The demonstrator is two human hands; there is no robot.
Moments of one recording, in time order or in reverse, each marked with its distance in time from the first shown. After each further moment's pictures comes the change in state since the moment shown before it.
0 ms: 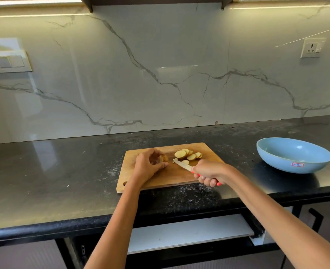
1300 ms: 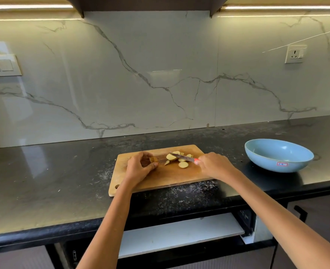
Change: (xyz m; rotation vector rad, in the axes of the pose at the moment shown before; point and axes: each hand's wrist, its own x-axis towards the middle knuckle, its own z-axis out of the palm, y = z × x) left_hand 0.000 -0.003 0.001 -0.034 0.034 -0.026; right_hand 0.000 0.028 -0.025 -0.817 0.512 -0.339
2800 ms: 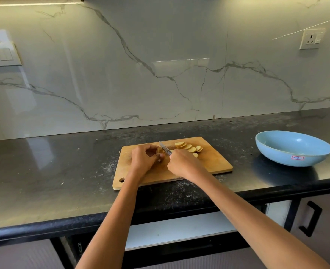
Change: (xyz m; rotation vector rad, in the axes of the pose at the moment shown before) left_hand 0.011 0.000 0.008 0.040 0.076 -0.023; right_hand 0.005 -0.100 -0.003 0.403 -0.014 0.082
